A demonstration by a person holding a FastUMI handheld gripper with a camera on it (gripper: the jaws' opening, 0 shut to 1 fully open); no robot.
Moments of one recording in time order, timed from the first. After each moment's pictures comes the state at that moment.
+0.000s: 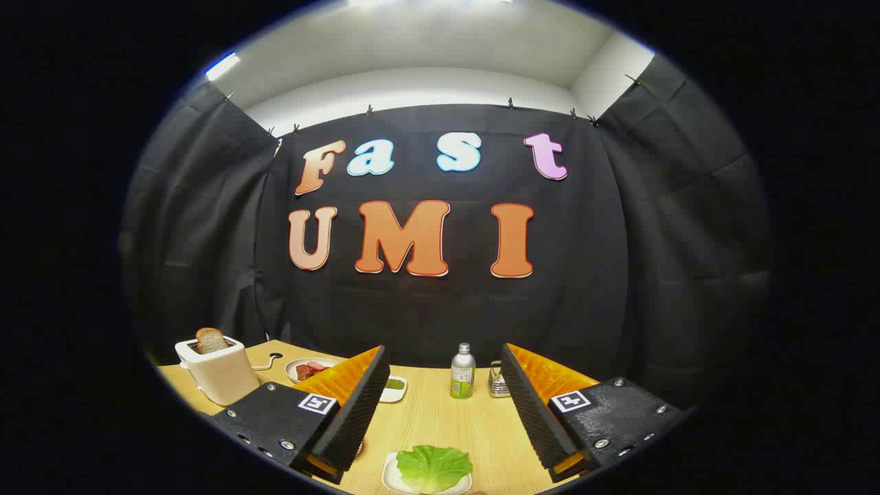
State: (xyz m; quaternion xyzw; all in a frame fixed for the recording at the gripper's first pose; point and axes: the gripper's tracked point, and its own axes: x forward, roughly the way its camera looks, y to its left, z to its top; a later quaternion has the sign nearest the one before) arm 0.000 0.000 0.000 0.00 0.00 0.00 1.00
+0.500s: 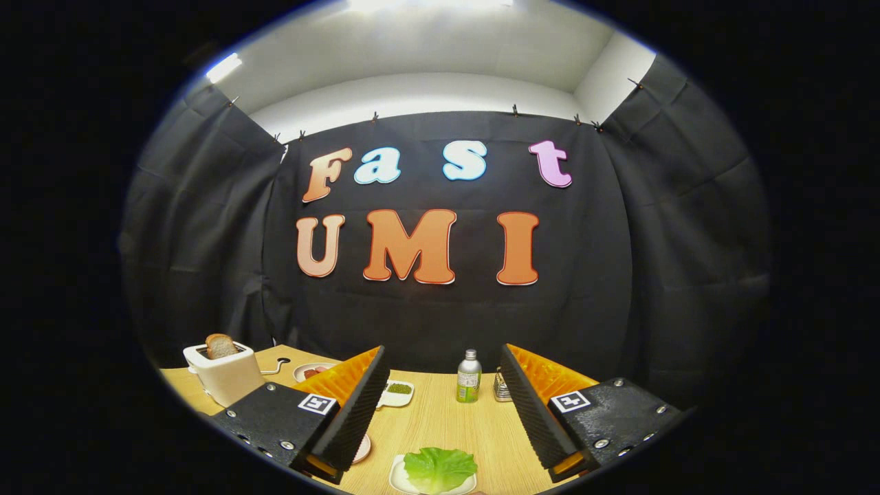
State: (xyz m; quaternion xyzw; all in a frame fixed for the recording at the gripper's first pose) arm -0.009 0.012 0.008 0.00 0.00 0.02 1.00
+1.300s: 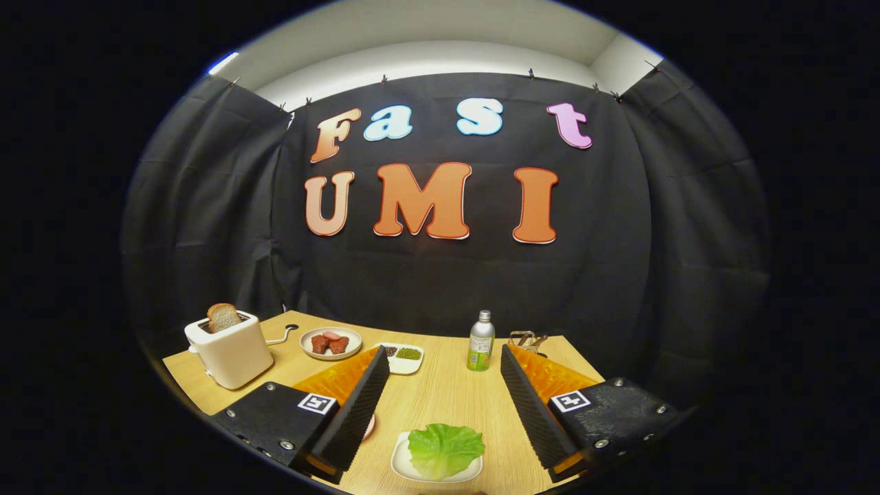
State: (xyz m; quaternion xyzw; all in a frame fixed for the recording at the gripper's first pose) arm 0.005 0.027 -0.048 -0.01 0.10 0.05 0.99
